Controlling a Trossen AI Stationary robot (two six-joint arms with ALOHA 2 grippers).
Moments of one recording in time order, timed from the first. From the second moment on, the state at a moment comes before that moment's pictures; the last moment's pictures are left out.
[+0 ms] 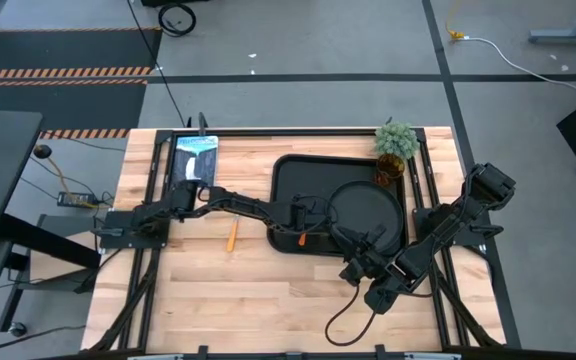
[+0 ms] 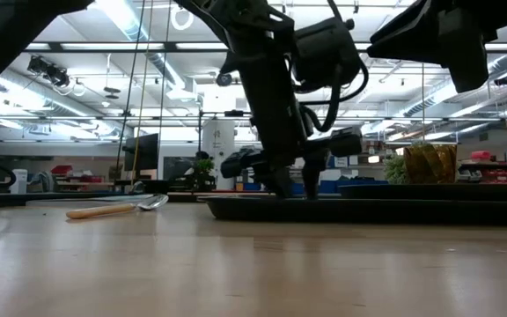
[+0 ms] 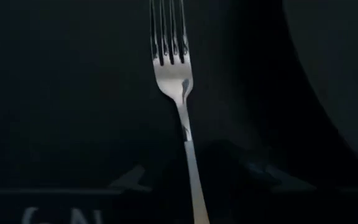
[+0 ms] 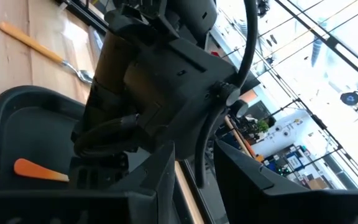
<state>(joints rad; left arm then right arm) -0.07 2.30 1.72 -0.59 -0.40 -1.17 0.74 1.60 0.80 -0.03 1.50 -0.07</state>
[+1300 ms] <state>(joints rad) -0.08 2.31 1.77 -0.60 -0.43 -1.42 0.76 1.60 0.80 -0.04 1.57 -0.13</state>
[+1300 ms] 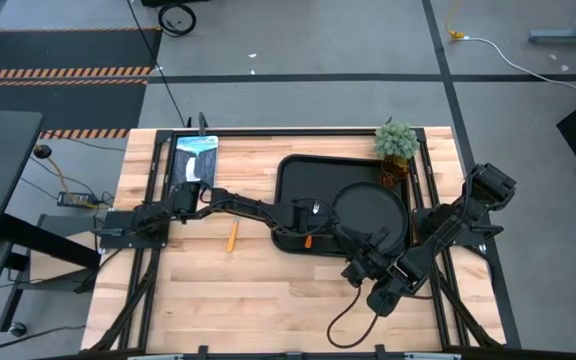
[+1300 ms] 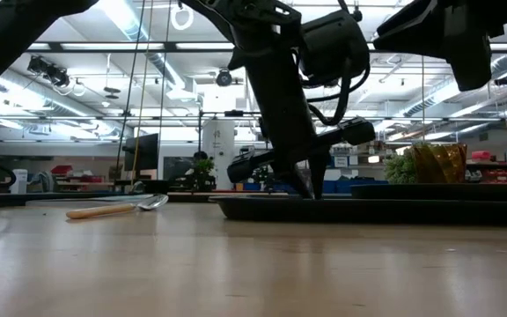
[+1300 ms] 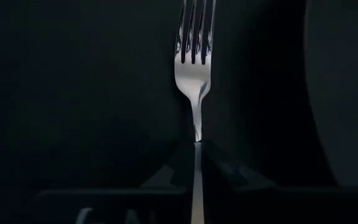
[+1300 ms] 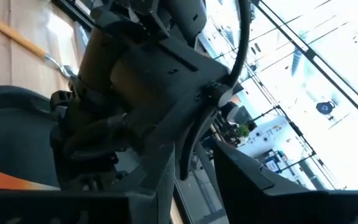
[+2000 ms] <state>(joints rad) -0.09 2.31 1.77 -0.60 -0.48 -1.51 0.76 1.60 0.80 -0.05 1.39 -0.23</state>
